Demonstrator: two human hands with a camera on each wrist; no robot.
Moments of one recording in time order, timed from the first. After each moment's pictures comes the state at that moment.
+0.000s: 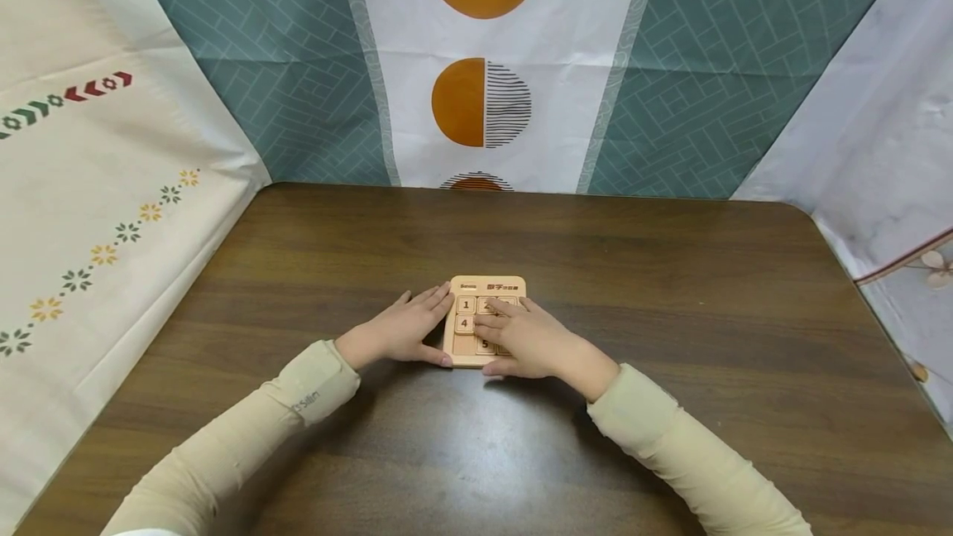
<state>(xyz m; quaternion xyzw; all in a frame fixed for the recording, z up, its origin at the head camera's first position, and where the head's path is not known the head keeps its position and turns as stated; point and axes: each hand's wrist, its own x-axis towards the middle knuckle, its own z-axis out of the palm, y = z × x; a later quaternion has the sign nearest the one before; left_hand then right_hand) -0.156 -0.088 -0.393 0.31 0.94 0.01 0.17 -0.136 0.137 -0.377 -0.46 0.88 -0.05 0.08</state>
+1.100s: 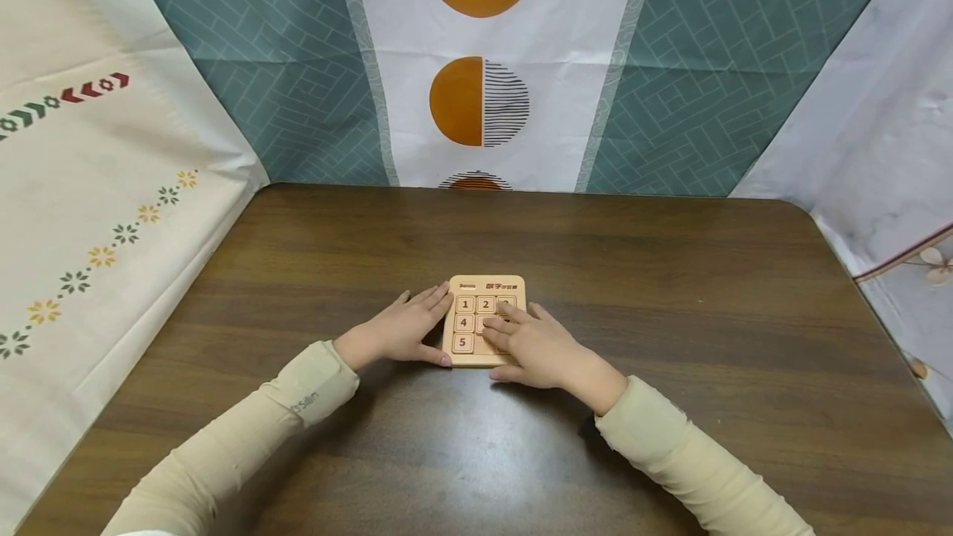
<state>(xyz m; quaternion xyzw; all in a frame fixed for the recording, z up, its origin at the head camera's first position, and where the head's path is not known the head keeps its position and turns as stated) -0.155 -0.087 -0.393 0.31 0.94 0.01 0.17 -0.121 0.144 -0.380 -0.43 0.90 -0.06 0.07</state>
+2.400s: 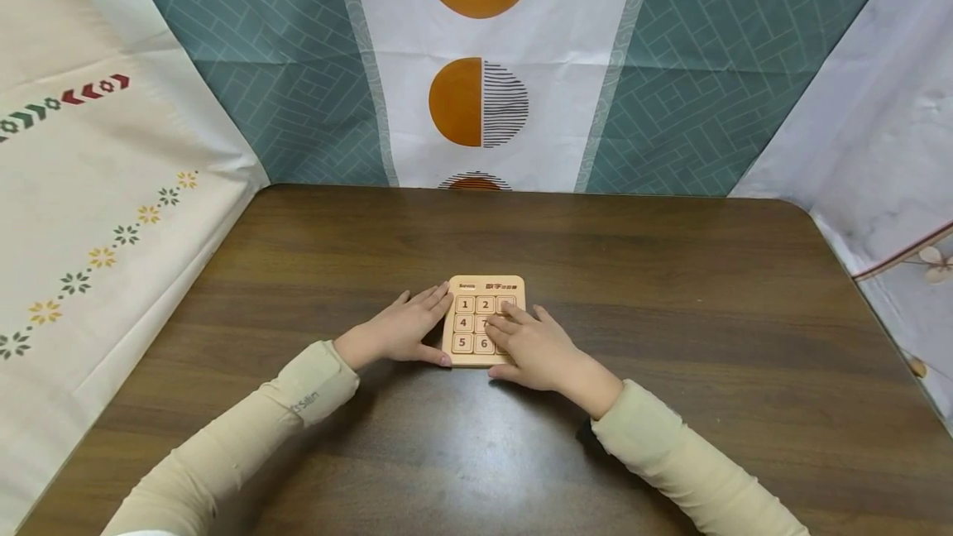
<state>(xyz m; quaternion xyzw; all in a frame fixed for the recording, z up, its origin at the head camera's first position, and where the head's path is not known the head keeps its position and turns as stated) -0.154 -0.086 -0.388 0.31 0.94 0.01 0.18 -0.119 0.143 -0.386 -0.39 0.92 -0.05 0.06</state>
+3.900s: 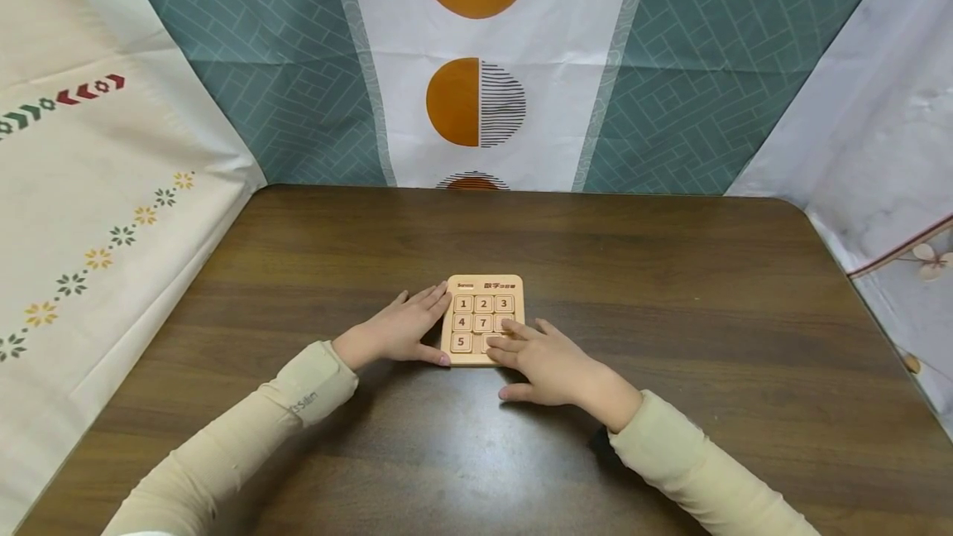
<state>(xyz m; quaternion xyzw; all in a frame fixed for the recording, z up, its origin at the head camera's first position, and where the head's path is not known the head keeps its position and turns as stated) -0.155 -0.087 -0.389 0.31 0.93 0.02 0.17 -0.105 0.156 -0.376 -0.43 0.89 -0.08 0.10</state>
